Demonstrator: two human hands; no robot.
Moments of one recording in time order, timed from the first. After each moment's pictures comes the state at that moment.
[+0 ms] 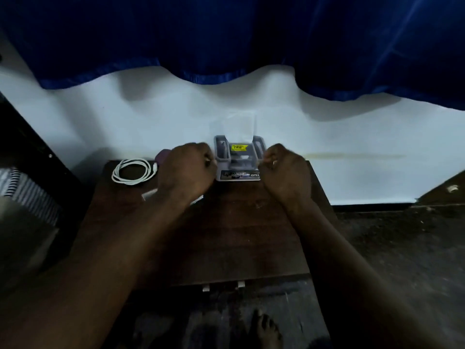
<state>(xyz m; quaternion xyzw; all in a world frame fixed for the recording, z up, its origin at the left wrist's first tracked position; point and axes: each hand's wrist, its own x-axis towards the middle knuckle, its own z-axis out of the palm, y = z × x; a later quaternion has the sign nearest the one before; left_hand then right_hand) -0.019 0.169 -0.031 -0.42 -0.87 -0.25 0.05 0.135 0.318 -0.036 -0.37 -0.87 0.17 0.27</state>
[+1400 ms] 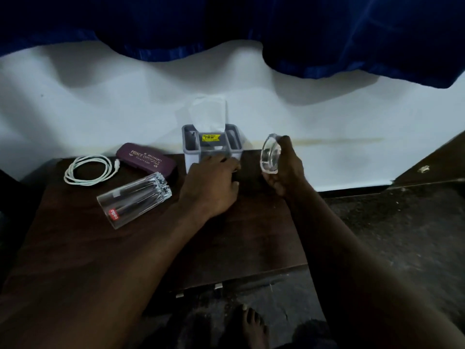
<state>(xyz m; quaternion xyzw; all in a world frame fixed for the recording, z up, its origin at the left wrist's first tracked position) 0.049 0.234 -0.068 -0.55 -0.81 -0.22 -0.01 0.156 0.402 -0.084 -0.53 -0.49 0.64 0.28</state>
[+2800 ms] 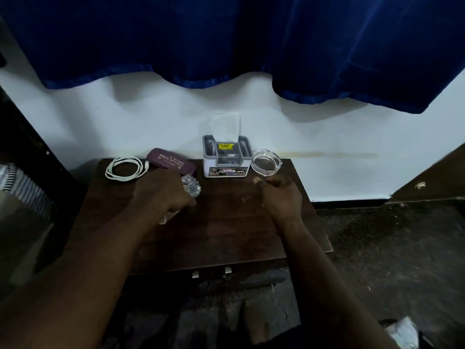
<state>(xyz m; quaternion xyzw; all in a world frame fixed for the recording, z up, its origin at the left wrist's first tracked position) -0.013 0.133 -0.039 -0.36 -0.92 -0.05 -0.13 0.185 0.285 -0.053 -0.54 -0.70 0.39 0.26</state>
